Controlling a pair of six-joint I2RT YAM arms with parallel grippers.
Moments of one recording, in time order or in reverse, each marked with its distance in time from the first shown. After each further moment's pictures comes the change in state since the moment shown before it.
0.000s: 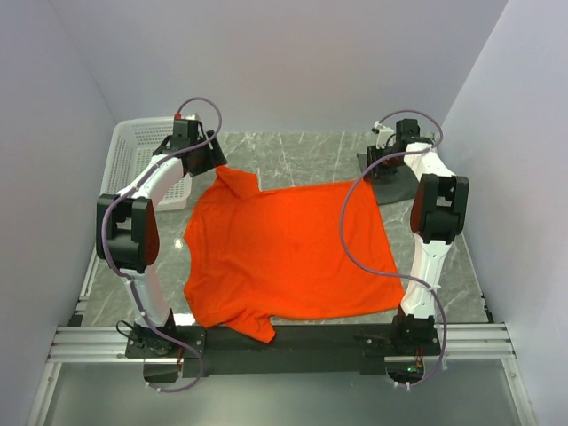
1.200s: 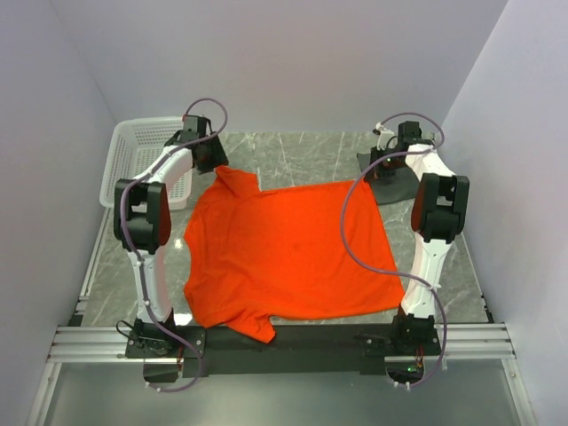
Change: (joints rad) left arm -0.003 0.209 0.190 -0.079 -0.021 -0.019; right arm -0.016 0.022 0.000 0.003 -0.096 0.015
